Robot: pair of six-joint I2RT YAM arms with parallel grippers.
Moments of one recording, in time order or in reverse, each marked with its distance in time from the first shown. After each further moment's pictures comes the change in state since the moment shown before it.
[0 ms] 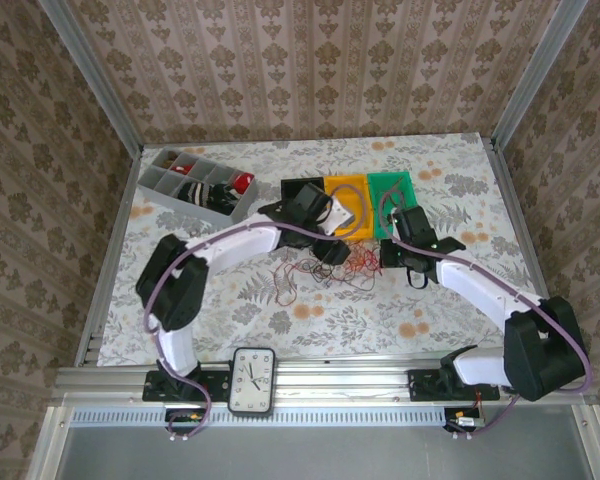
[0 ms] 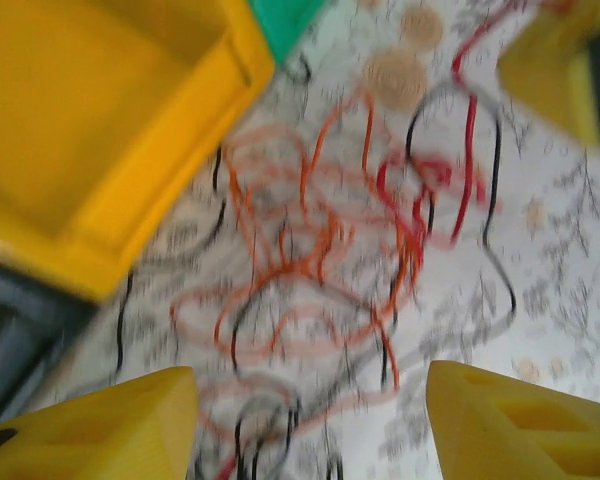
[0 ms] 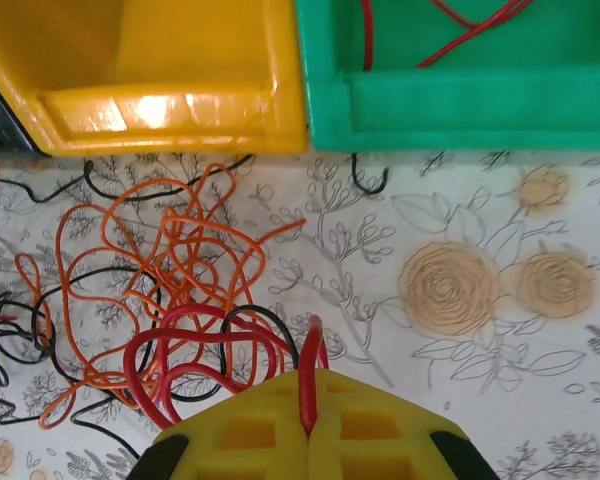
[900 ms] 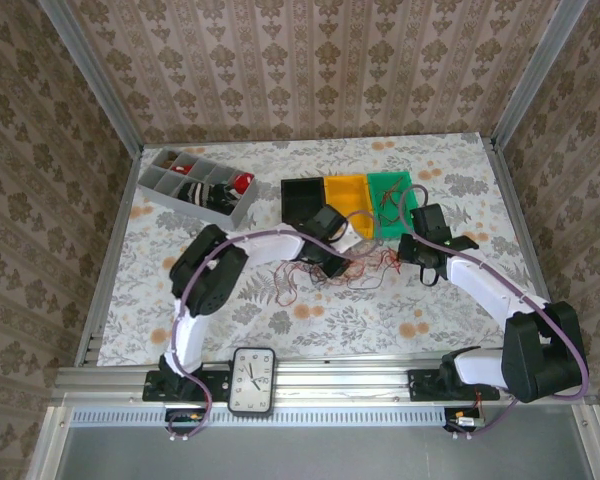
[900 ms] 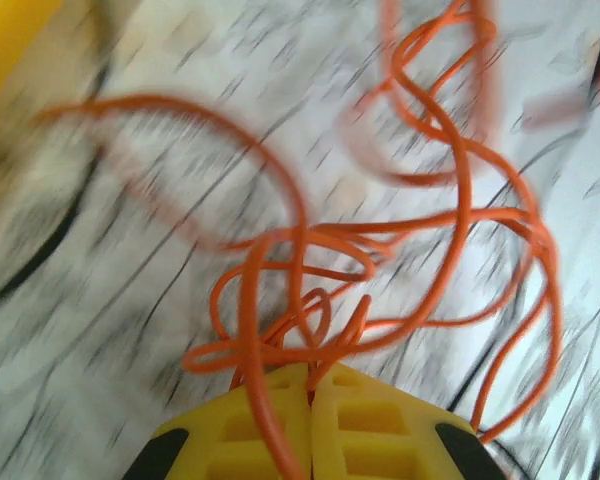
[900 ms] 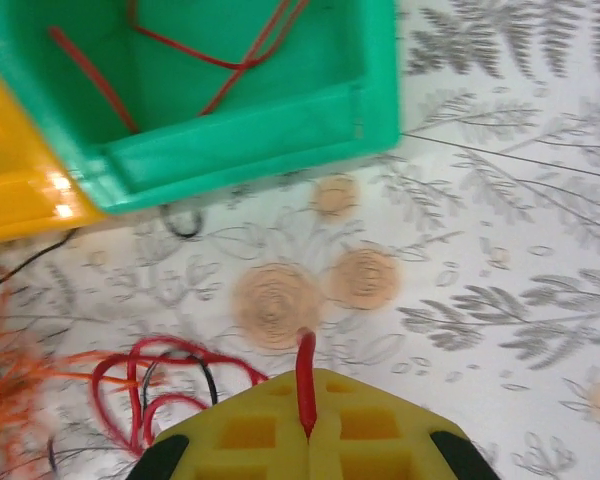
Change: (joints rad) left arm -0.016 0.105 -0.114 0.082 -0.040 0.001; right arm -0.126 -0.033 -0.010 -0.055 0.168 0.084
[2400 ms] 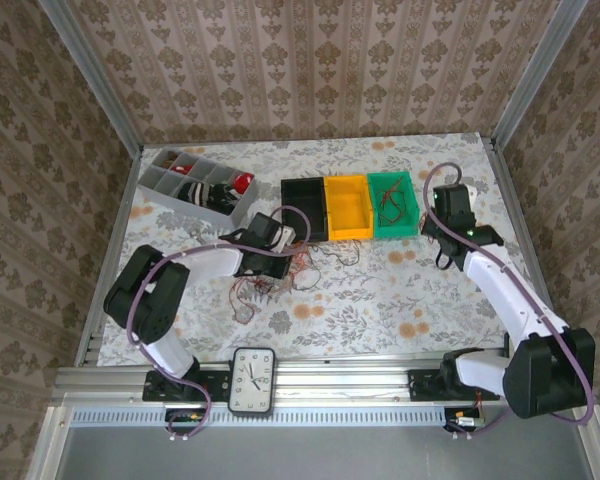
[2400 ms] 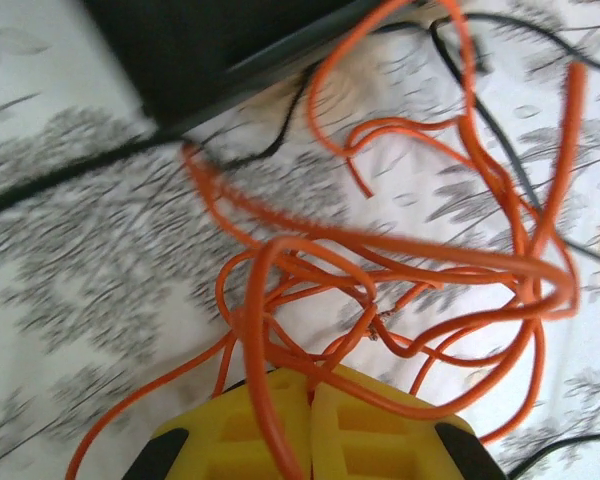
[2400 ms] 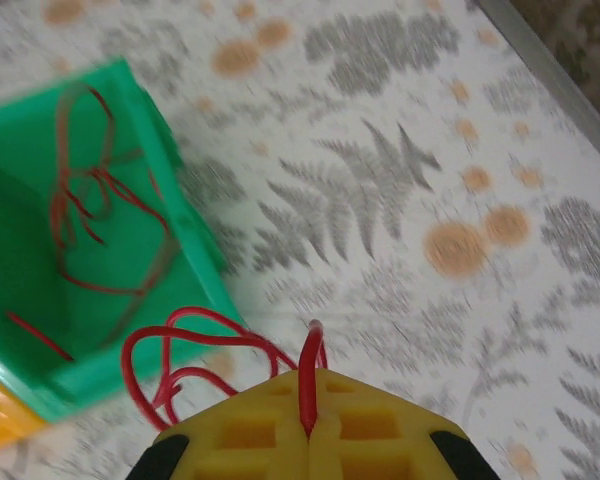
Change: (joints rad) left arm 0.215 -0.336 -0.440 0.140 -0.092 -0.244; right arm -0.094 -0.064 0.182 -0.040 0.198 0.006
